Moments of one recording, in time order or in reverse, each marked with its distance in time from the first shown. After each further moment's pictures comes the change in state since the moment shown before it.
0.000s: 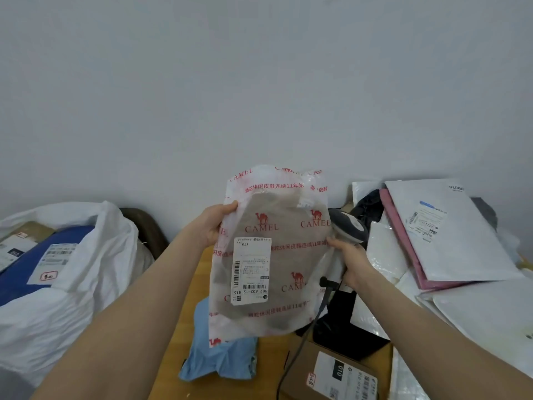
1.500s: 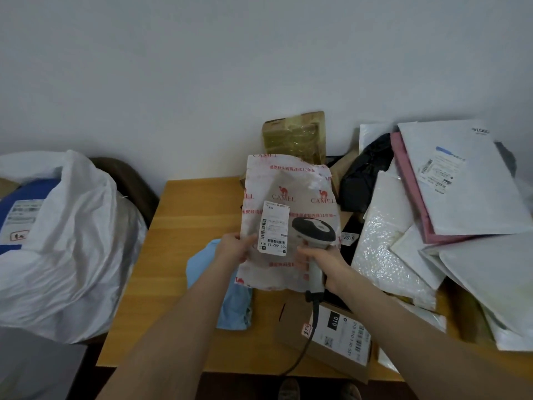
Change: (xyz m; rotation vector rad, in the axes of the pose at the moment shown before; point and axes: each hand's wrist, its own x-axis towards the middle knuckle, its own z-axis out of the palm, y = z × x) left_hand 0.069 -0.180 -0.037 0.641 0.383 -0.003; right_hand -0.008 0.091 0.001 -0.285 -0.069 0.244
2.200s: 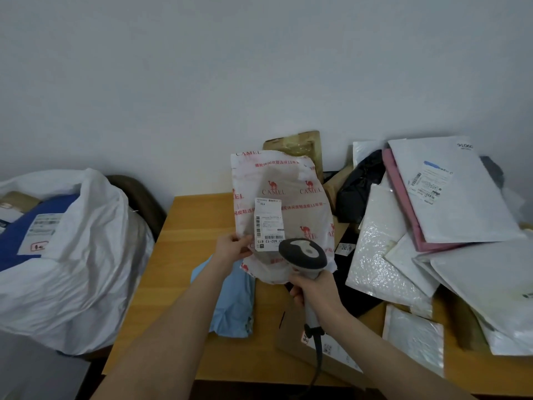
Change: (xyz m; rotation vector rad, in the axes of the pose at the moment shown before) left_hand -0.023 0.021 -0.013 -0.399 -0.039 0.108; right_hand -0.058 0.027 0.006 -0.143 -0.007 -0.229
